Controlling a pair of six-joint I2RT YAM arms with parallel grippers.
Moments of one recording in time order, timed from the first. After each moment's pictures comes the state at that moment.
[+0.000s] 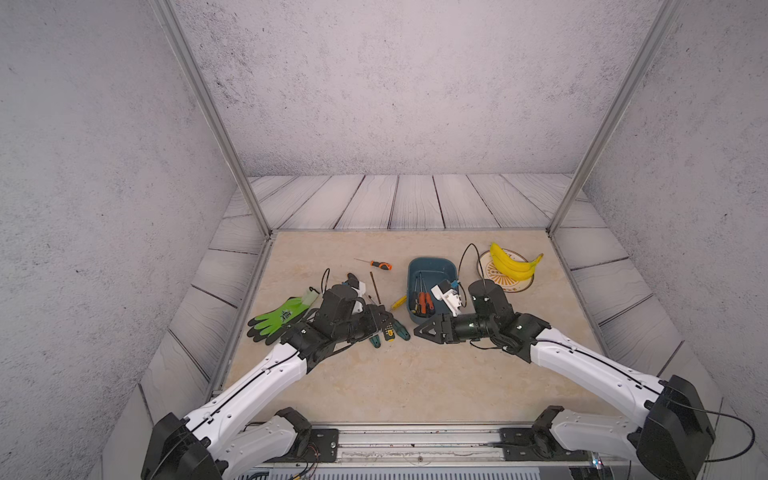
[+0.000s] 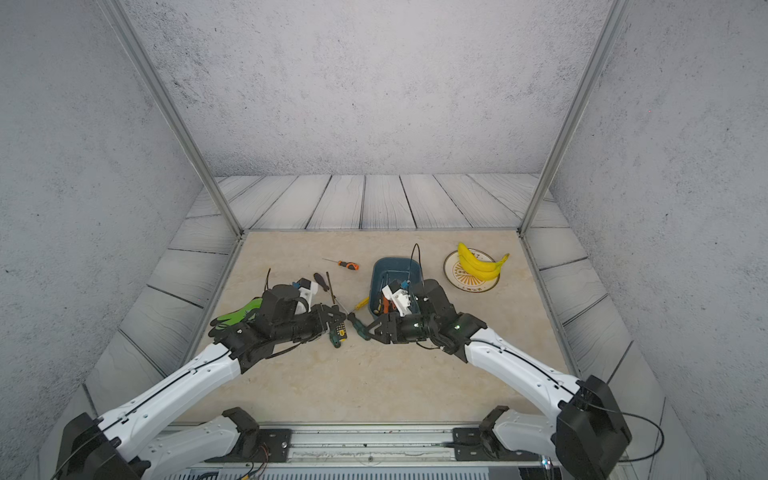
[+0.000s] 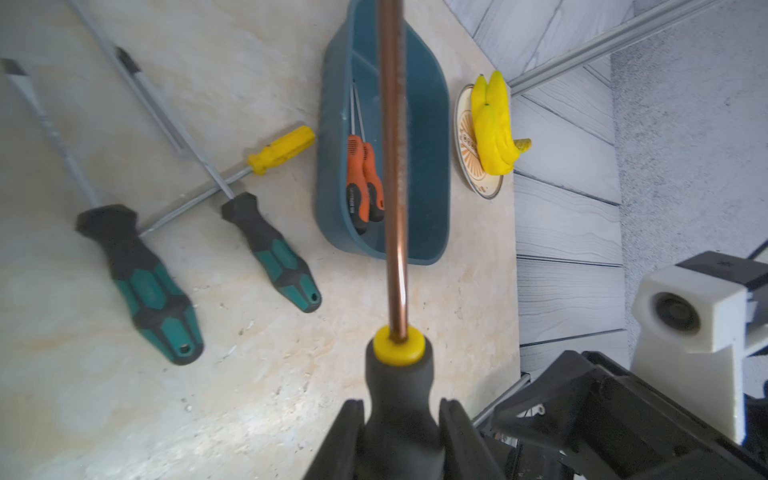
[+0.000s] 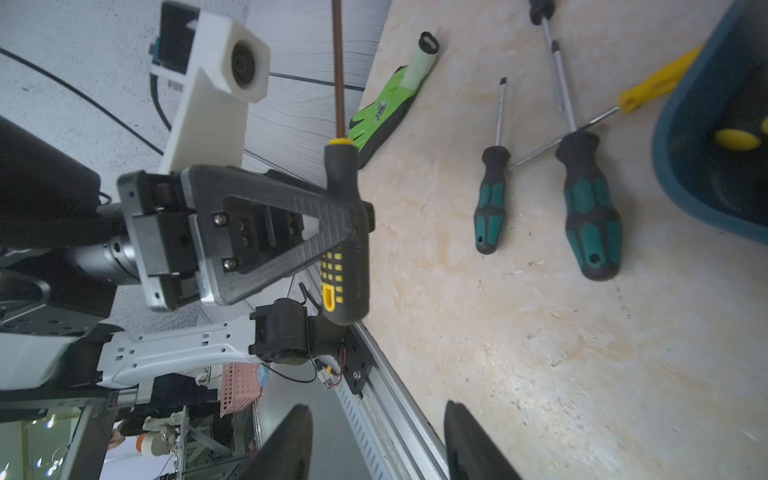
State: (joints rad) left arm -0.64 1.05 0.77 -0.31 0.28 -0.95; right arm 0.71 1.22 0.83 -0.20 -0.69 0.71
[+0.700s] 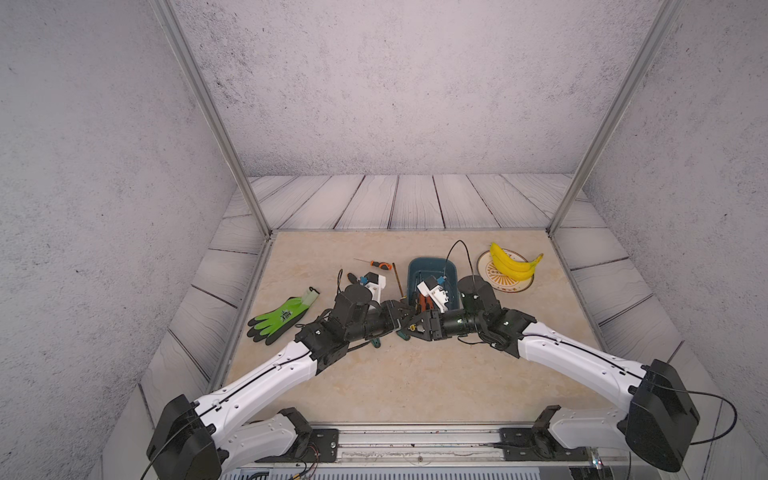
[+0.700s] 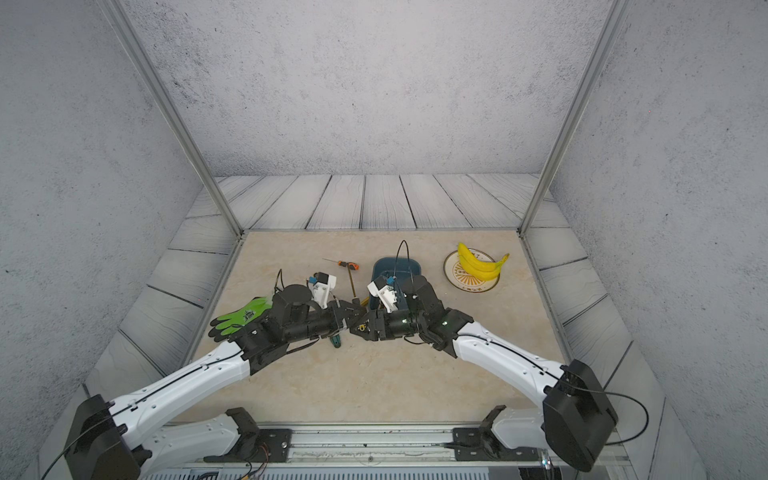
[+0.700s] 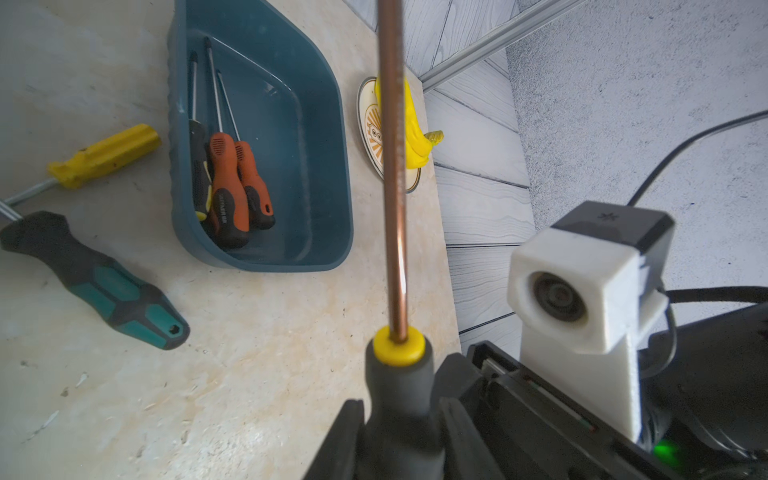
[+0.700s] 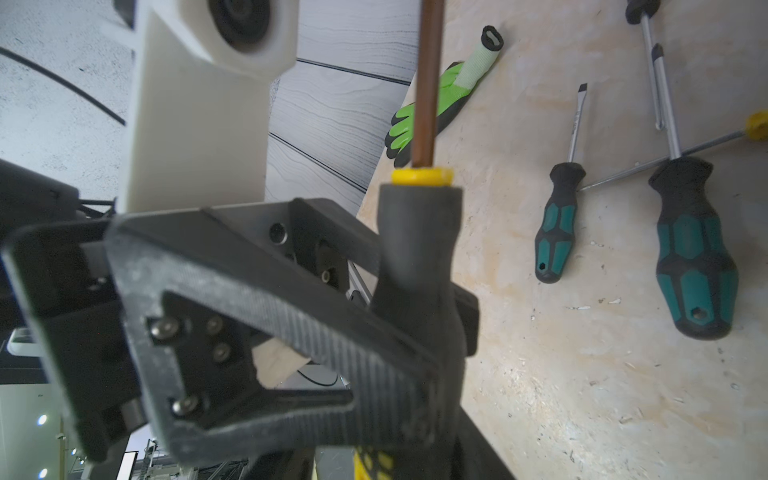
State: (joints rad) left arm -0.76 1.10 0.78 -0.09 0.28 -1.03; right arm 0.75 1.29 0.88 -0.10 -0.73 0.74
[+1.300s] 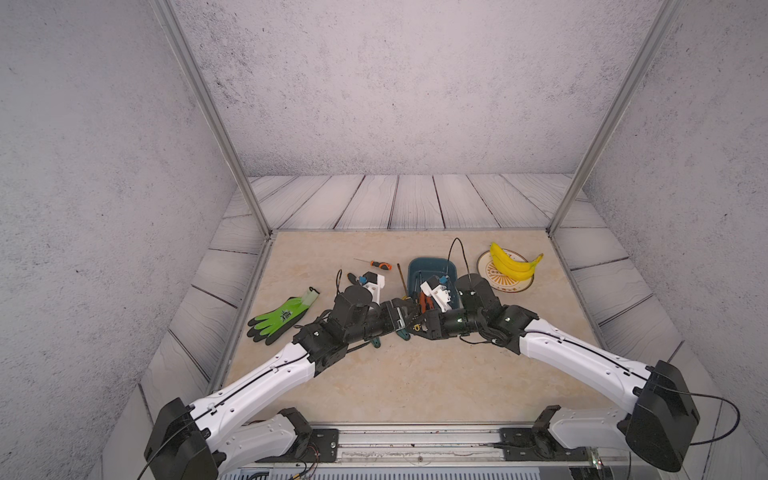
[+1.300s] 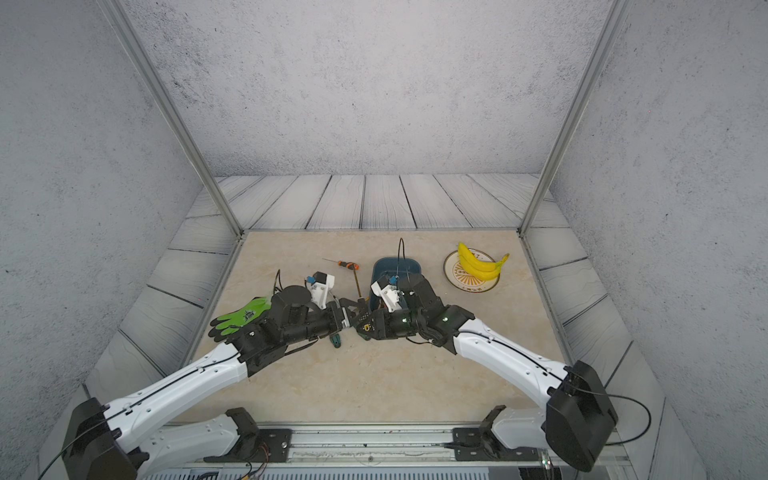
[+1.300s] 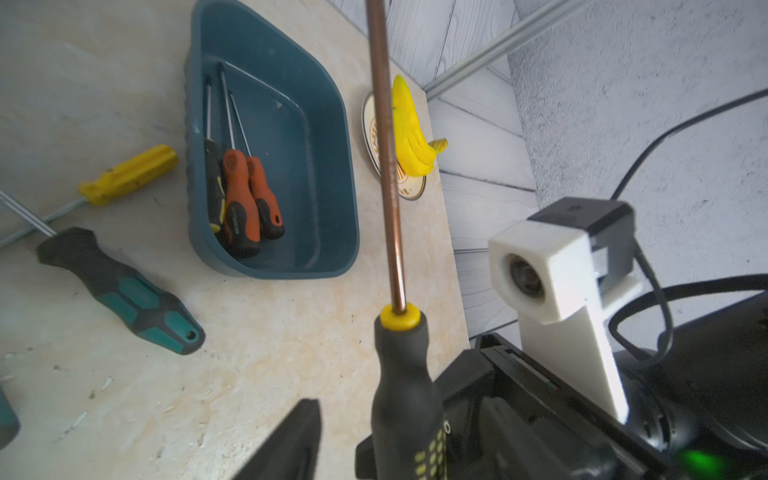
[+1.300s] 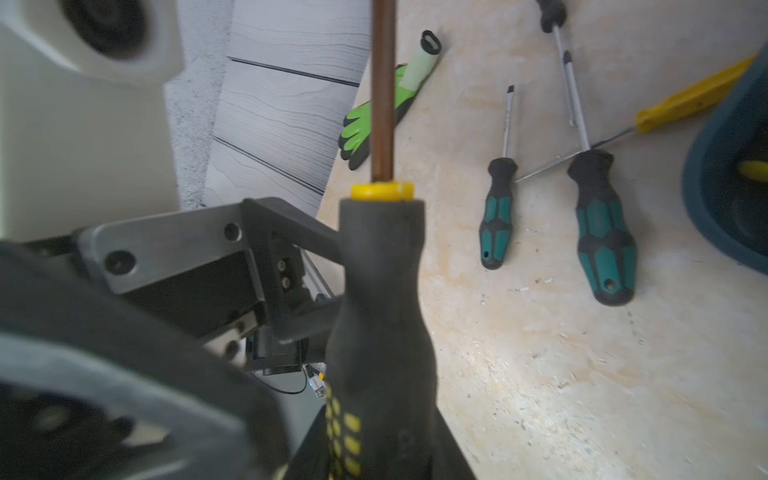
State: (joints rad) left arm -0.77 1.06 0.79 -0.16 0.20 -0.99; right arm 0.75 1.29 0.95 -0.32 -0.59 0.67
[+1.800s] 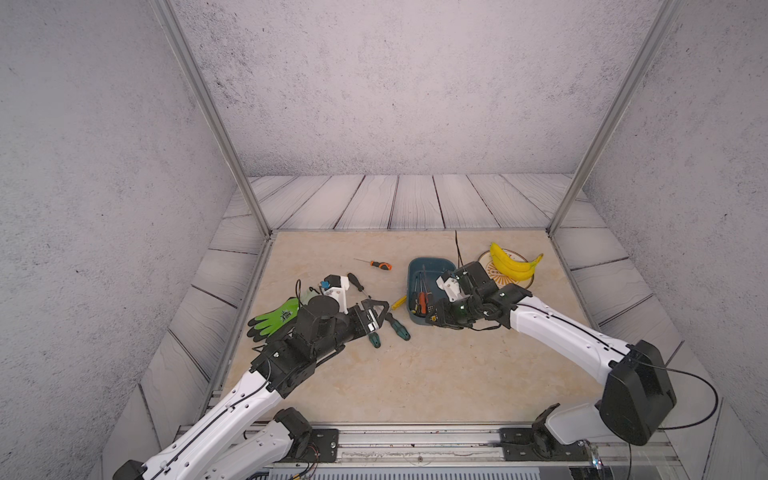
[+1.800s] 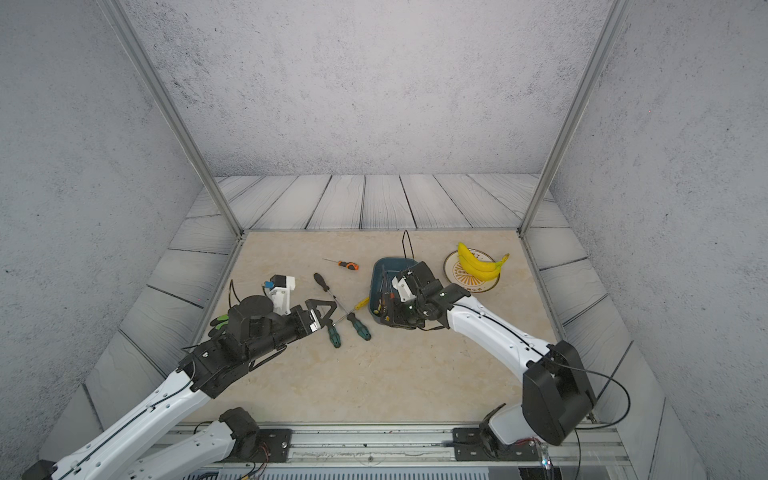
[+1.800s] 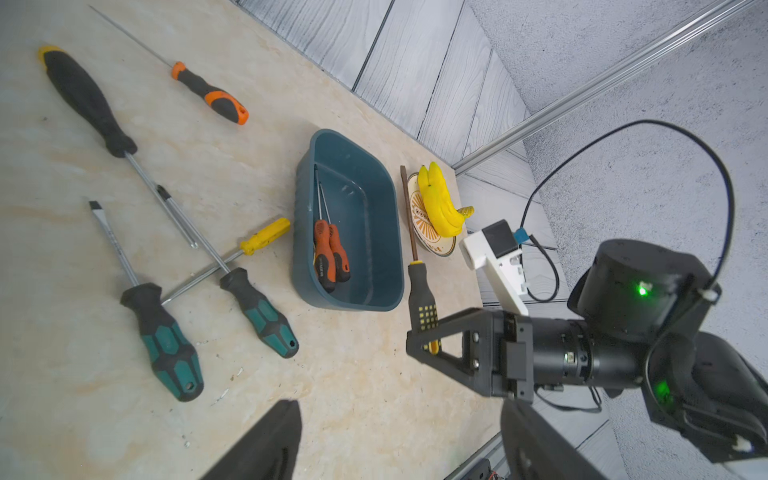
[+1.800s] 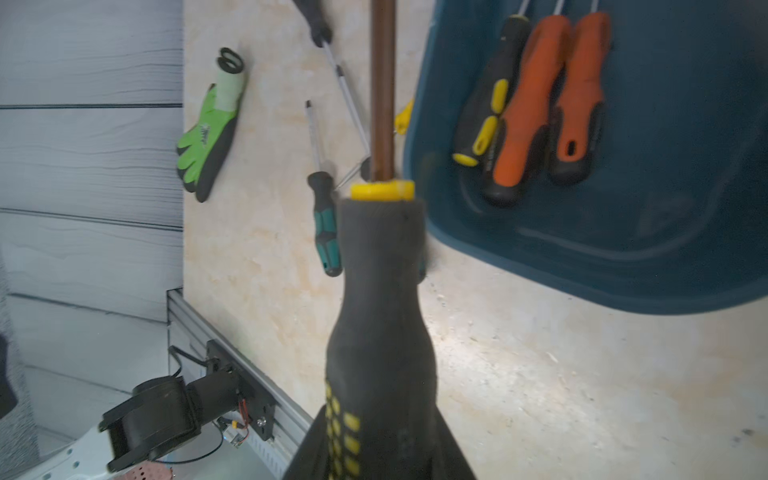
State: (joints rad) left arm -0.69 0.78 0.75 -0.39 0.07 -0.93; right arm 0.61 1.48 1.13 -0.66 -0.41 0.59
